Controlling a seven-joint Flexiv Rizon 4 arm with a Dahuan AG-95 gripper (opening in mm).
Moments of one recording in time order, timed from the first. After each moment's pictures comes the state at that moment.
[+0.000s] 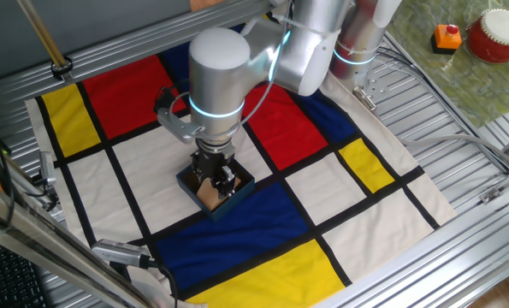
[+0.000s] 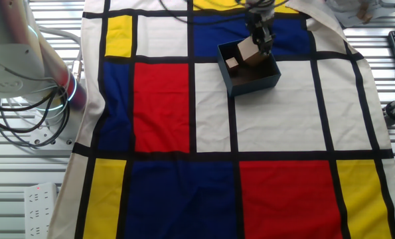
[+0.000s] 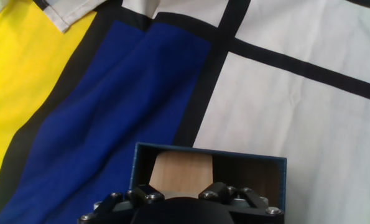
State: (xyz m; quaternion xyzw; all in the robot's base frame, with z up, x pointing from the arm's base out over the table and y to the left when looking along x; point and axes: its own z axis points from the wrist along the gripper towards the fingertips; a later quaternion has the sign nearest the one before) arm 0.529 0.181 0.100 -0.18 0.98 0.04 0.06
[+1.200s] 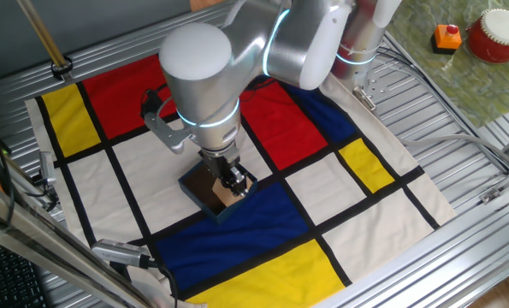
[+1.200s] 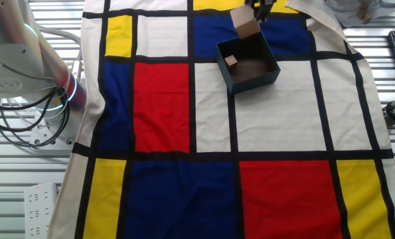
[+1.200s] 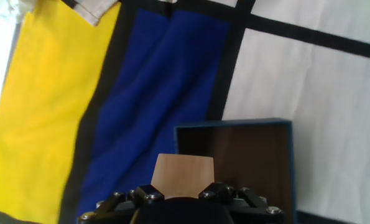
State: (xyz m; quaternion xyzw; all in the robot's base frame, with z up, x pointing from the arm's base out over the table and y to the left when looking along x) arm 0.503 0.225 0.174 -0.12 0.99 0.04 -0.02
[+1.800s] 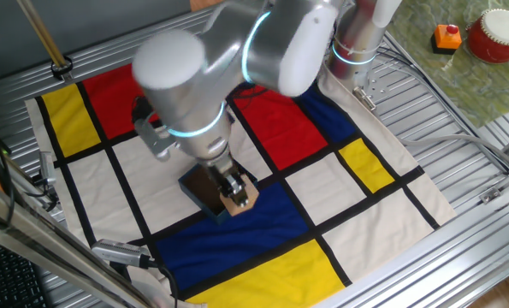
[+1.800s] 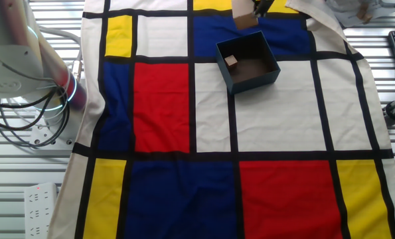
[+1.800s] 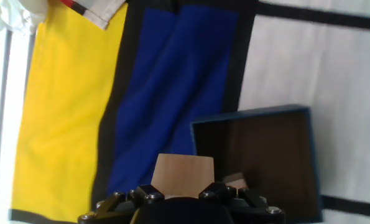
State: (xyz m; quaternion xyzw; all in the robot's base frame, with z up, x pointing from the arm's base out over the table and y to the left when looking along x) arm 0.506 0.257 0.174 -0.06 0.99 0.07 -0.07
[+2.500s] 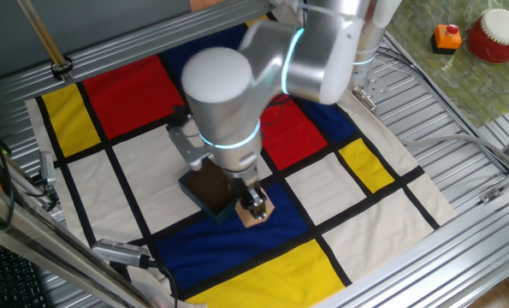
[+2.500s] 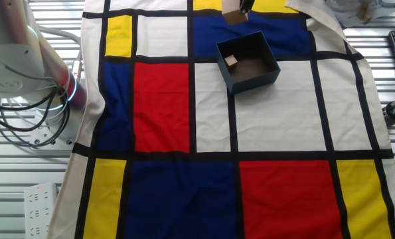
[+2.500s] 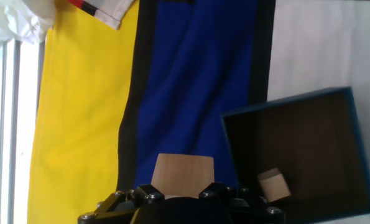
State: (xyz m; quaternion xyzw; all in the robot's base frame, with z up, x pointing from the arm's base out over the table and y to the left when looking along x) arm 0.482 0.282 0.141 -0.04 1.00 0.06 -0.02
